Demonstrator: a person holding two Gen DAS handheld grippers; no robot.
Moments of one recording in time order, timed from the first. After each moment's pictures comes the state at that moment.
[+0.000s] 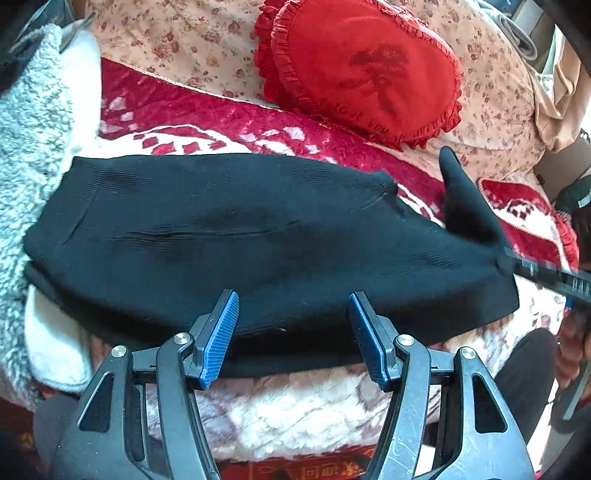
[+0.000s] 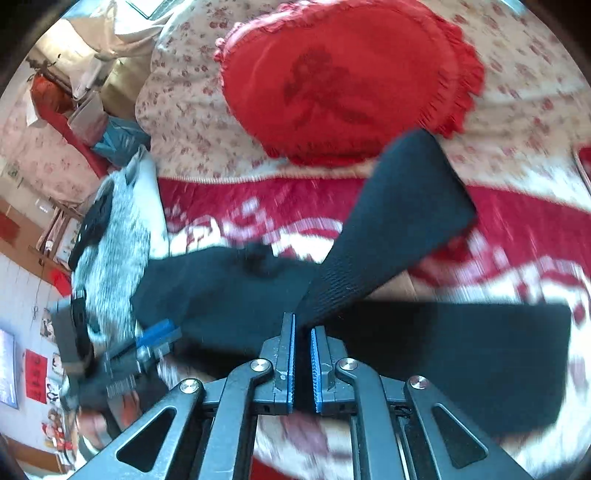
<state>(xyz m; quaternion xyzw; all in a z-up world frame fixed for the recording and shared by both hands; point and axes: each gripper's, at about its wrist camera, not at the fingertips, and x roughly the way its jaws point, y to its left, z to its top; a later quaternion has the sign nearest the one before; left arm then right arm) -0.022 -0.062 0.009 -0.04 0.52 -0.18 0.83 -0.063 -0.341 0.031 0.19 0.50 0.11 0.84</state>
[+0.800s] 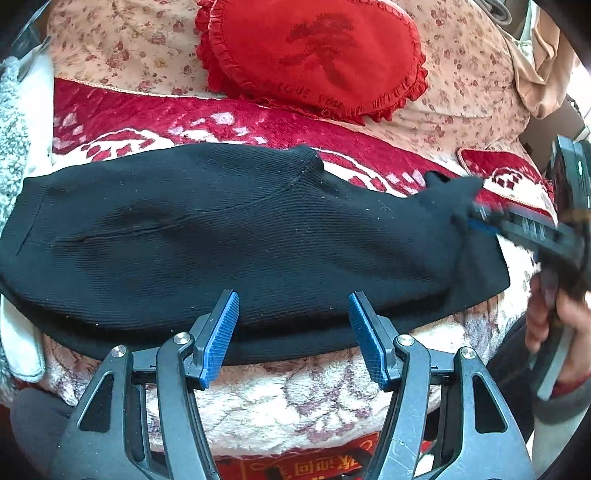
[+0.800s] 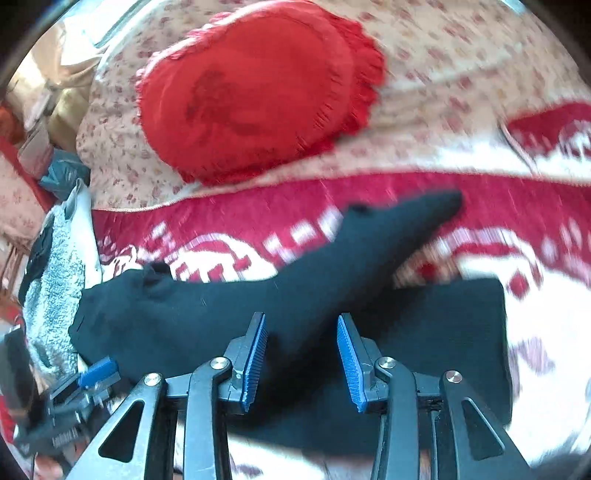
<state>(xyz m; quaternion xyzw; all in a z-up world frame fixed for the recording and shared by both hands) -0.034 -0.125 0.006 -0.01 0.53 -0.22 0.82 -0.057 -0.388 0.000 0.18 0.47 0.00 0.87</state>
